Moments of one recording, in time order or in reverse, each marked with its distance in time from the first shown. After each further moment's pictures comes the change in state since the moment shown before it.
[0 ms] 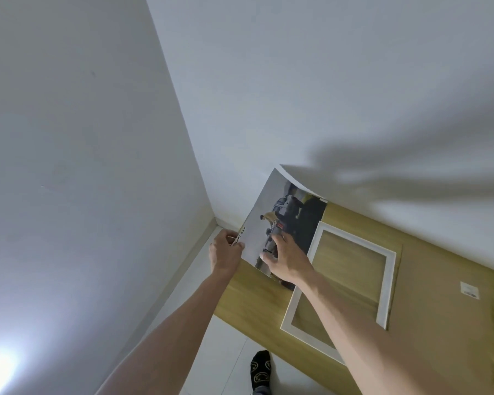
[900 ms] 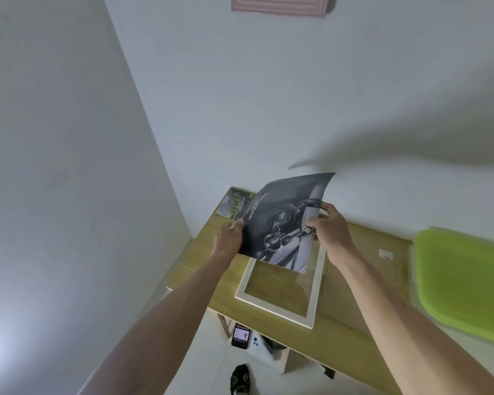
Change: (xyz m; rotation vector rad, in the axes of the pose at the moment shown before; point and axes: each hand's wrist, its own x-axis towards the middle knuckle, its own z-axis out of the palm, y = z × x) left_hand -0.128 0.057 0.054 0.037 -0.150 0.108; right_hand -0.186 0.092 -0.128 1.054 0.525 0.096
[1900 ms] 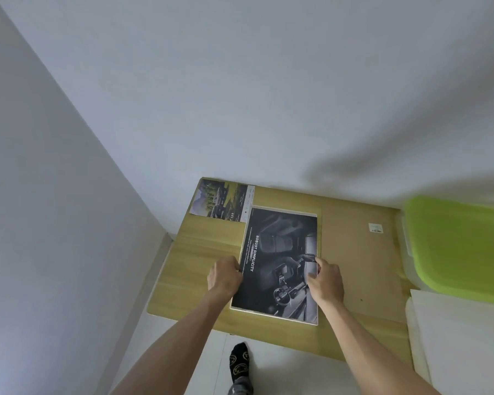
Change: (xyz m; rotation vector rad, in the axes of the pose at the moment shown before) left_hand 0.027 -0.069 0.043 0.658 -0.239 0.109; right_hand 0.006 0.181 0.000 -0.779 0.236 0.266
